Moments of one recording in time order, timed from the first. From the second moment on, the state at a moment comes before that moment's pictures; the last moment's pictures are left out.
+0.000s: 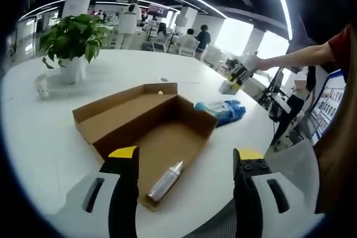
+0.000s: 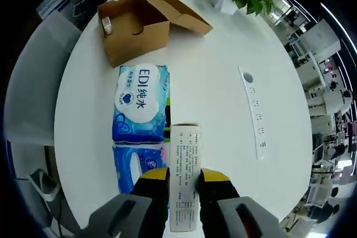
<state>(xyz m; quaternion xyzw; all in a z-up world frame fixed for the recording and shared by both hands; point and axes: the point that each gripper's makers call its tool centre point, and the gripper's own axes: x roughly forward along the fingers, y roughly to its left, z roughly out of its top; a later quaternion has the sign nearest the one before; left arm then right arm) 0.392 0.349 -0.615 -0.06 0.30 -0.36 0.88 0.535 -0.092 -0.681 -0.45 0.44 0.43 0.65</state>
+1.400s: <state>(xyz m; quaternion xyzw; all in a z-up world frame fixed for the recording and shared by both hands) 0.393 0.351 -0.621 -0.05 0.33 -0.35 0.88 0.536 -0.109 -0.747 -0.46 0.47 0.45 0.61</state>
